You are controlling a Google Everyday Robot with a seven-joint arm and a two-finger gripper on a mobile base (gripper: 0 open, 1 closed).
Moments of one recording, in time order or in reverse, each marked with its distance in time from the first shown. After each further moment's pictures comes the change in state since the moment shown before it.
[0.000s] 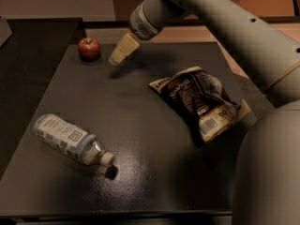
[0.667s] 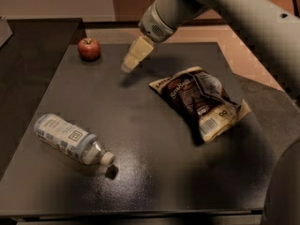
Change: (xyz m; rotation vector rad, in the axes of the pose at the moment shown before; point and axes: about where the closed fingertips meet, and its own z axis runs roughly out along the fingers) arm 0.022 0.033 -0.046 -0.051 0.074 -0.021
